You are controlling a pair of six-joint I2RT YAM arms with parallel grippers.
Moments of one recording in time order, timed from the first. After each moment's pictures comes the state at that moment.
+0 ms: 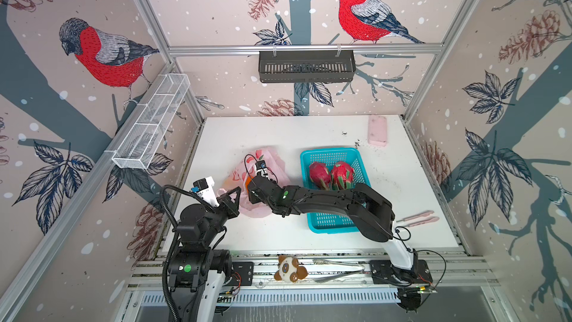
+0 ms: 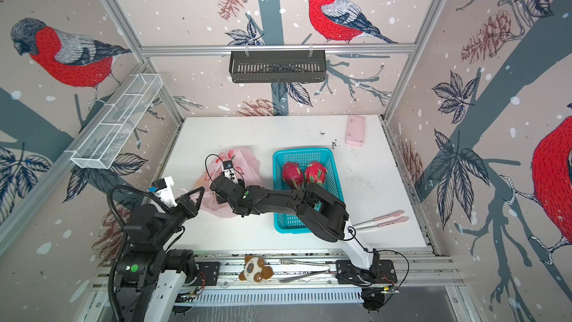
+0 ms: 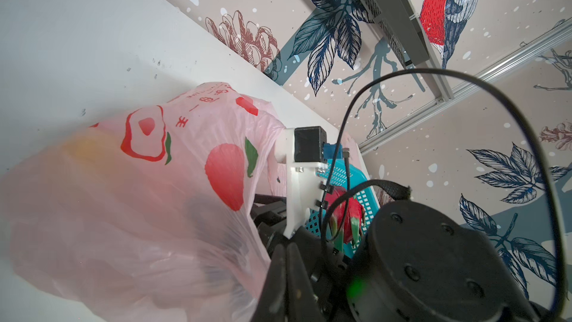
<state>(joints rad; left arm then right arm) -0.03 0.19 0.51 -0.57 0.37 -0.69 1.22 2.18 1.62 -0.09 0.35 0.68</state>
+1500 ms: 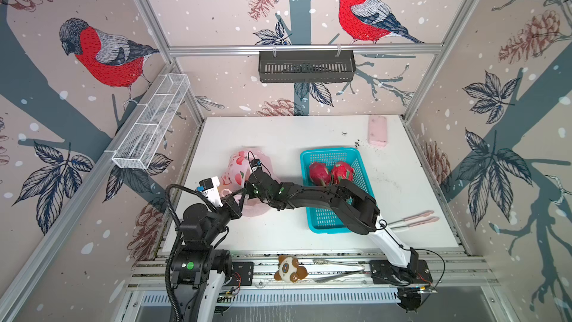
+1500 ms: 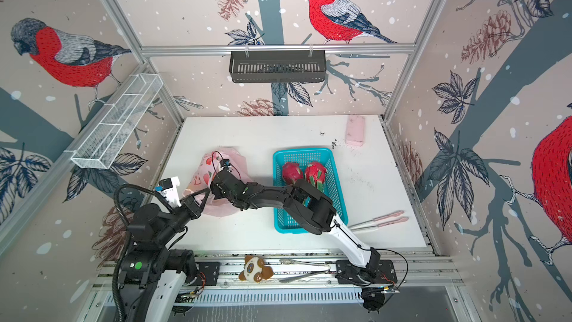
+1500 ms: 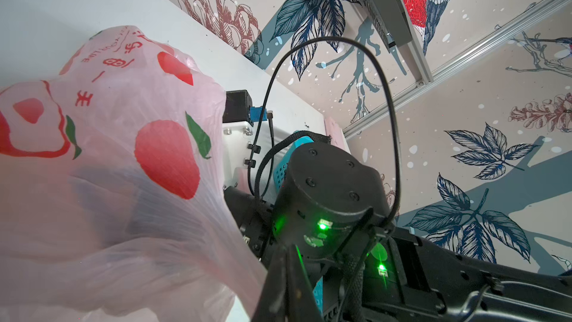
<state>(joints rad) -0.04 0.19 0.46 -0.51 0.46 -0.71 1.15 2.35 1.71 0.14 0.07 0.76</state>
